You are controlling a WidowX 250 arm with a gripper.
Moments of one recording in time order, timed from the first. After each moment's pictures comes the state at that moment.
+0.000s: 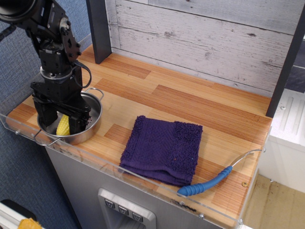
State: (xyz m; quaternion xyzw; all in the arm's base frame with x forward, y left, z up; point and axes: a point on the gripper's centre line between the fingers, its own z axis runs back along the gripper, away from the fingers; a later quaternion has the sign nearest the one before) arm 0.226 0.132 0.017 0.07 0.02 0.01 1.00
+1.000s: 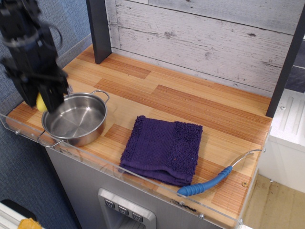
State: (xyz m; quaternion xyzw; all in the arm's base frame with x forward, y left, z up) arm 0.212 0.136 0.085 0.02 -0.04 0.05 1.00
